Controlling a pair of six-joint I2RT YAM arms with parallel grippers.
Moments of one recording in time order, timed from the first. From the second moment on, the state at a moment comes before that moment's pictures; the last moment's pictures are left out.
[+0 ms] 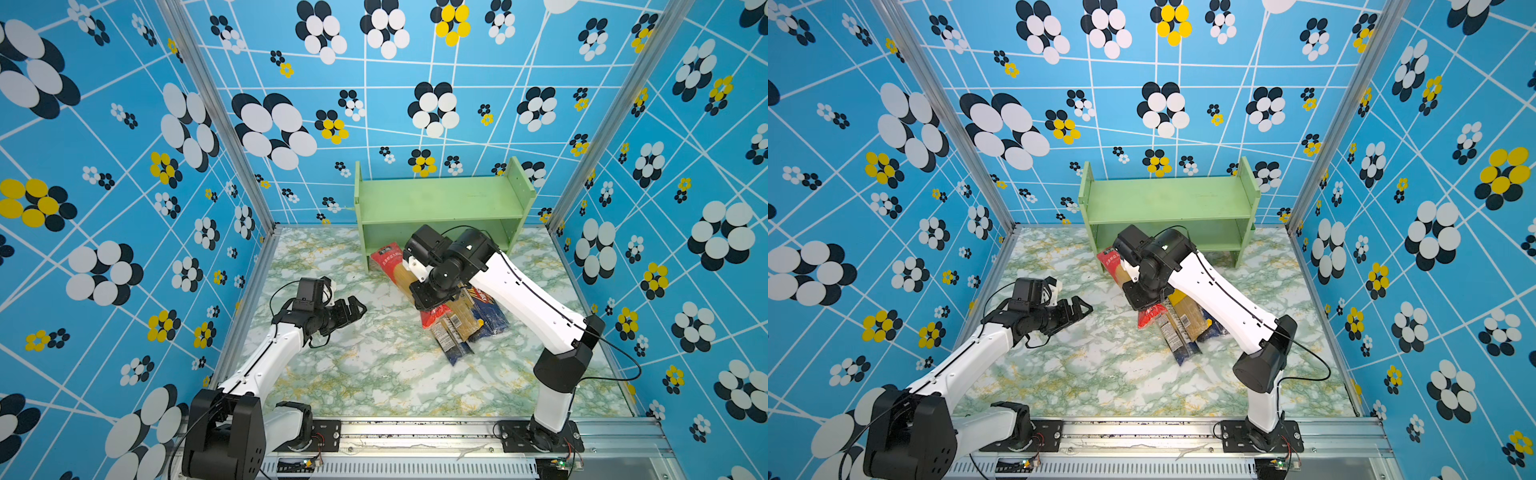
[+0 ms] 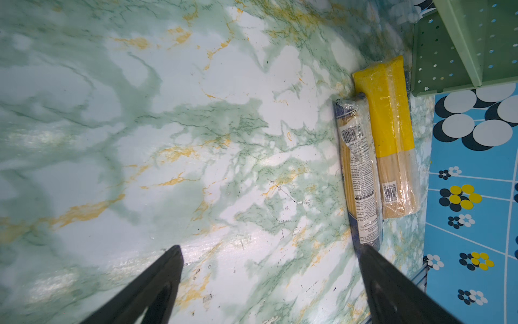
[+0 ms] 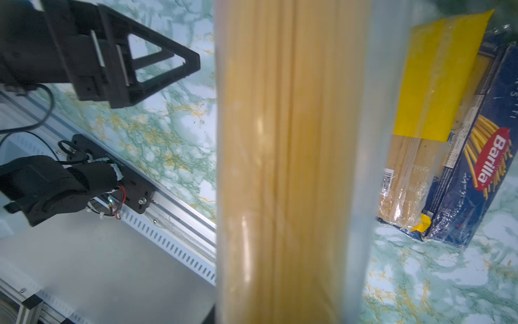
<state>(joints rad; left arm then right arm) -0.14 1.20 0.71 -0.43 0.46 -0.56 0.87 1.87 2.22 -1.57 -0.03 0.31</state>
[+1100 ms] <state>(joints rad) -0.13 1.19 0.71 -0.39 0.48 -0.56 0.67 1.96 2.74 -1.45 0.15 0.38</state>
